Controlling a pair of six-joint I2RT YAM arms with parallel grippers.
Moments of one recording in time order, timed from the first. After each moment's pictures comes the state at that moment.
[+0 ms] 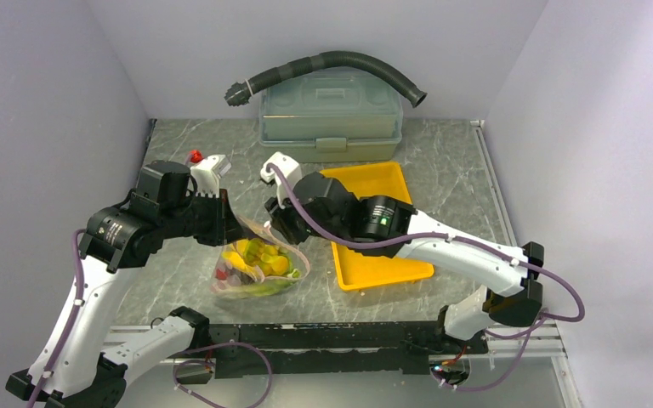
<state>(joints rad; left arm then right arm) -0.44 0.94 1.42 -1.22 0.33 -0.35 1.24 1.48 1.65 -0.65 0.28 0.18</state>
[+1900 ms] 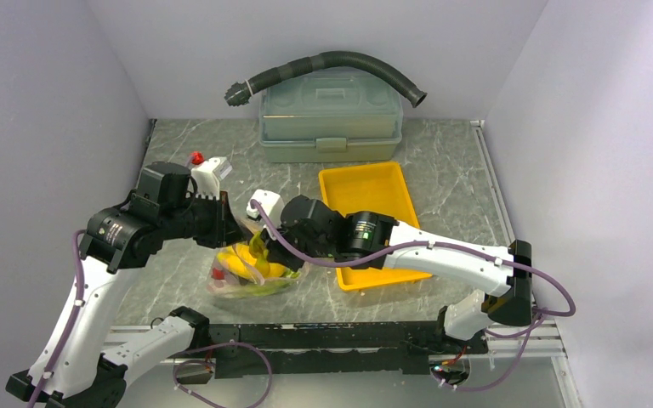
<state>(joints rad) -0.44 0.93 1.41 -1.23 0.34 -0.33 1.28 1.50 1.50 -0.60 0.03 0.13</state>
